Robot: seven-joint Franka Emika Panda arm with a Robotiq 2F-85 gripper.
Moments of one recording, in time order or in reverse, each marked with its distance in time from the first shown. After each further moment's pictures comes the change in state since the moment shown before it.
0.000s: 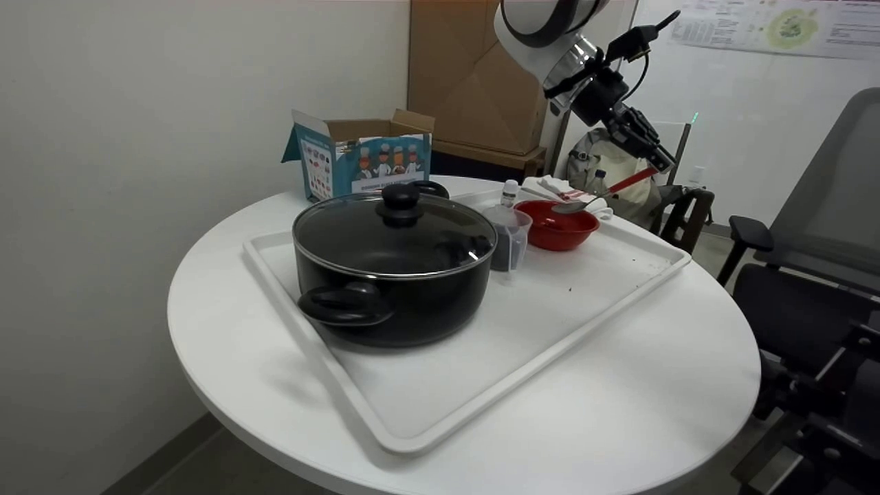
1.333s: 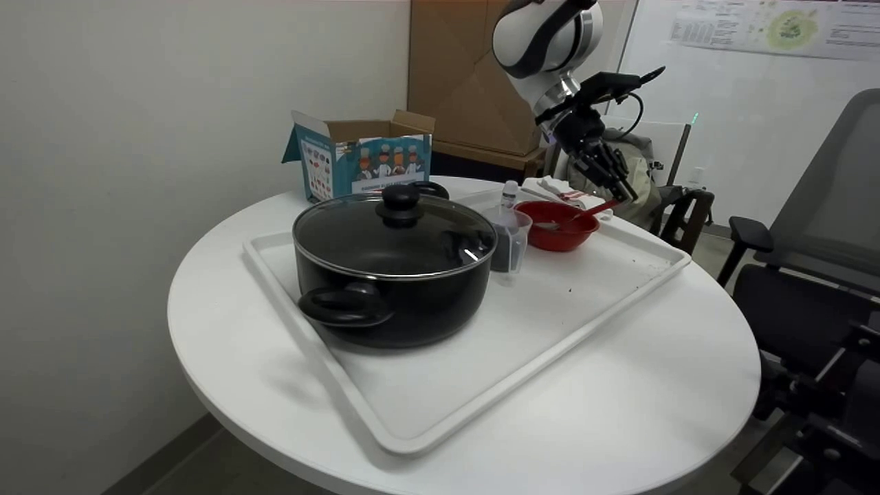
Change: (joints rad) arm -0.074 0.291 -0.021 0.402 0.219 -0.110 0.000
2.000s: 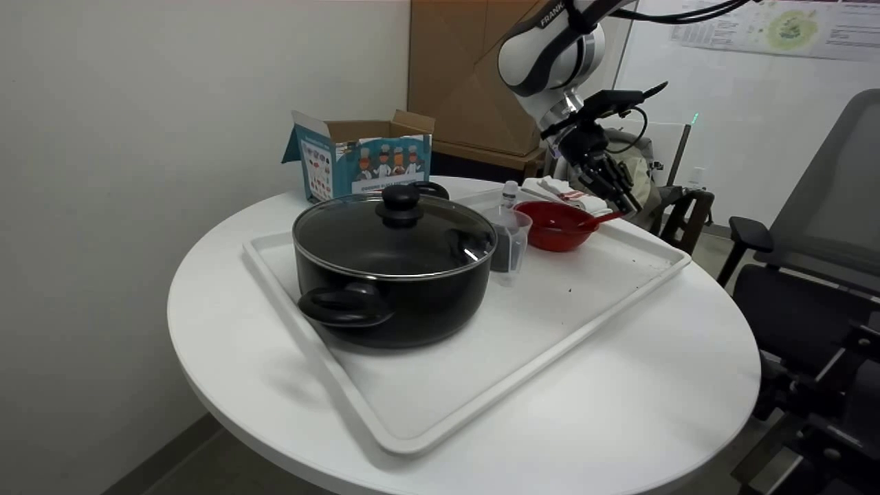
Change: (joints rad) arm -0.021 0.060 -0.008 0.047 0.000 -0.008 0.000
